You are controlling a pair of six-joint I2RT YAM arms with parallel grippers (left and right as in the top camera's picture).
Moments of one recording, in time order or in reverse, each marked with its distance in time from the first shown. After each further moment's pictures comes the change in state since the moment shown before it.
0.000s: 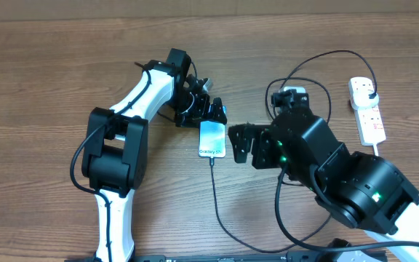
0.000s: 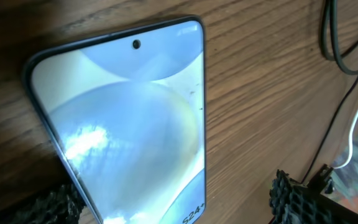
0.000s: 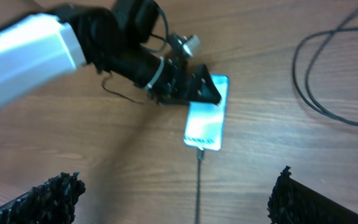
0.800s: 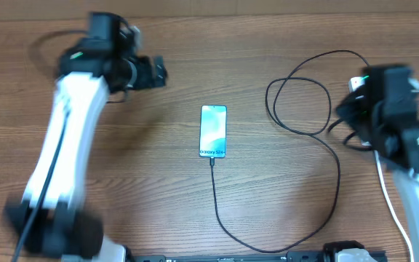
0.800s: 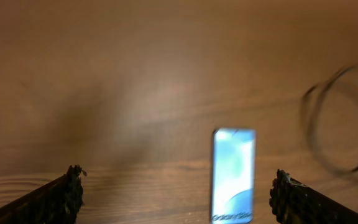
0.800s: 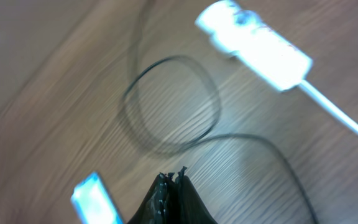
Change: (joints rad) left arm 0.209 -0.579 0.008 -0.029 -0.426 -0.075; right arm -0.741 0.090 0.003 -0.133 0.046 0.121
